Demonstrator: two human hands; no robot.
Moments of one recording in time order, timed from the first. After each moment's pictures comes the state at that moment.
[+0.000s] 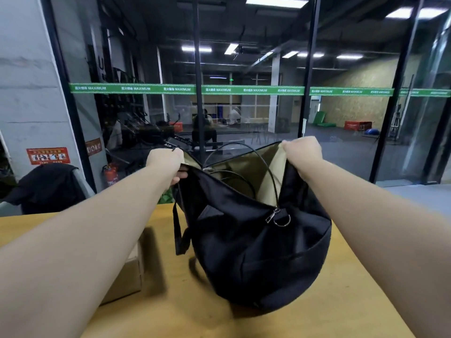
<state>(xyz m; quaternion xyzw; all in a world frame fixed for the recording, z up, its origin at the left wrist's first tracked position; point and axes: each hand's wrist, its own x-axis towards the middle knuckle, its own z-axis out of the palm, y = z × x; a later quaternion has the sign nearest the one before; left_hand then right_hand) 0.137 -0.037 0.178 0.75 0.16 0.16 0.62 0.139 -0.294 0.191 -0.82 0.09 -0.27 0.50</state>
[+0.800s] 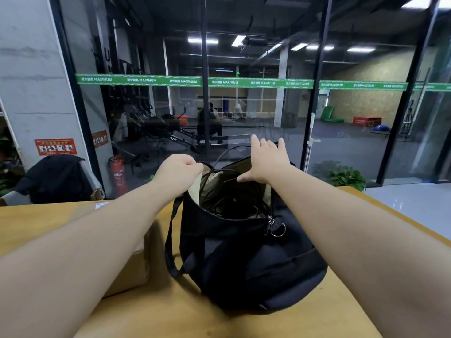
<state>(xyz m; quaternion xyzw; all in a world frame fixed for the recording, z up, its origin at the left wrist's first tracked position) 0.109 -0.036 0.150 0.90 0.01 0.20 0.39 0.171 -0.226 0.161 -0.98 -0.06 -0.20 -0.05</state>
